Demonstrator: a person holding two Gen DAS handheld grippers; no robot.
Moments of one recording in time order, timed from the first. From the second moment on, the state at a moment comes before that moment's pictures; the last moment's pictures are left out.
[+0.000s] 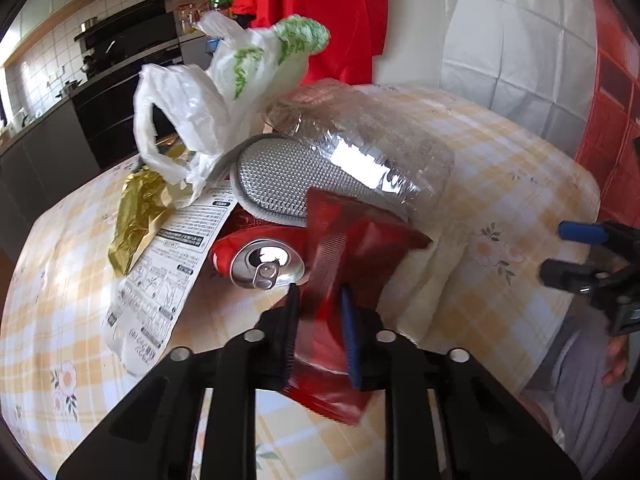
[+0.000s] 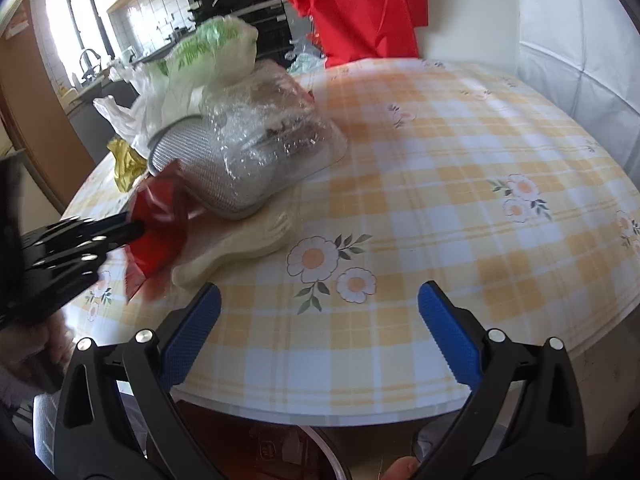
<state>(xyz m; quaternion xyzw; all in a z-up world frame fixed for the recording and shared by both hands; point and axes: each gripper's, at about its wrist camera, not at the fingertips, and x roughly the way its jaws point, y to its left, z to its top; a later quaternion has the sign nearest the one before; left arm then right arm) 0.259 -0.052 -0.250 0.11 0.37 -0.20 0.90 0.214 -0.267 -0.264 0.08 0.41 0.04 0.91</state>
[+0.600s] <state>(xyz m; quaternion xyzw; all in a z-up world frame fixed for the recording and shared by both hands) 0.159 0.048 -0.233 -0.11 0.35 -0.09 0.93 0.291 -0.181 -0.281 0.00 0.46 -0.03 0.89</state>
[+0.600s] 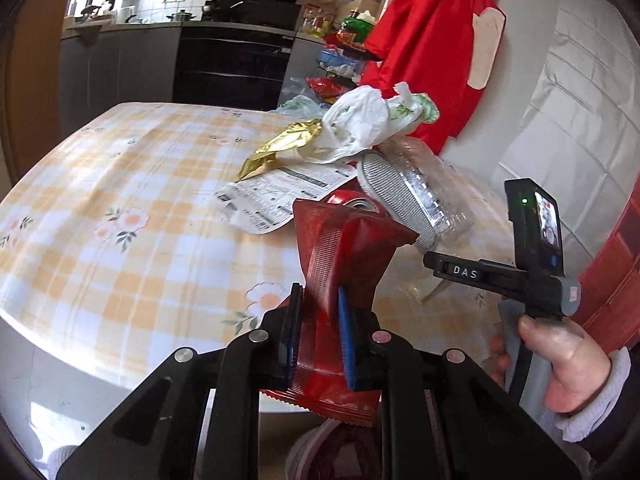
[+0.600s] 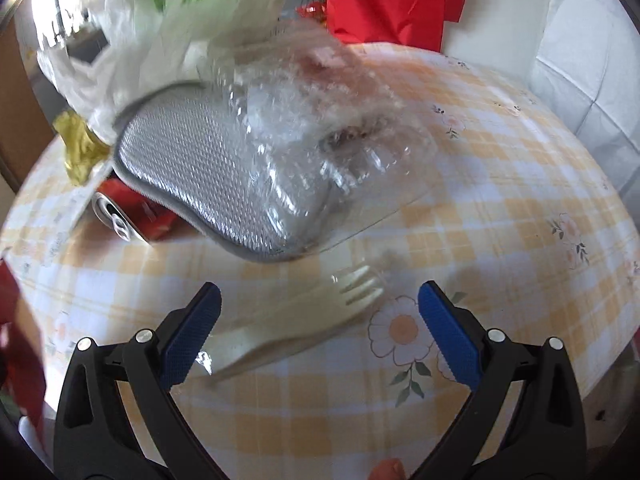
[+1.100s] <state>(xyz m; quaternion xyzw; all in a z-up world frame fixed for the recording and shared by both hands) 0.148 0.048 -0.236 -0.14 0.34 -0.12 0.92 0.253 -0.227 -0.287 0.01 0.47 -0.02 0.88</state>
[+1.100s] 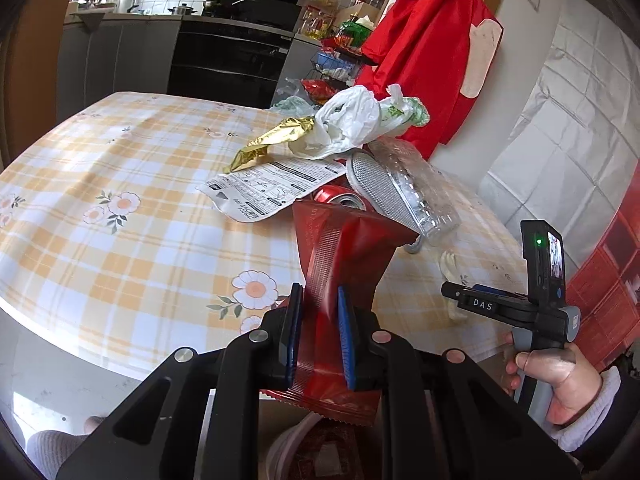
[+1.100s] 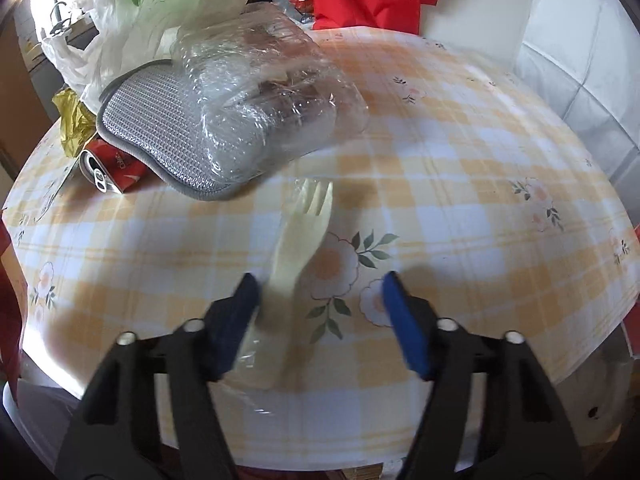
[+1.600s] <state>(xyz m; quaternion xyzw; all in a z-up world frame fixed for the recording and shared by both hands) 0.134 0.035 -0.230 -0.14 0.34 -0.13 0.92 0.253 -0.229 -0.274 0.02 0.44 0.01 0.90</state>
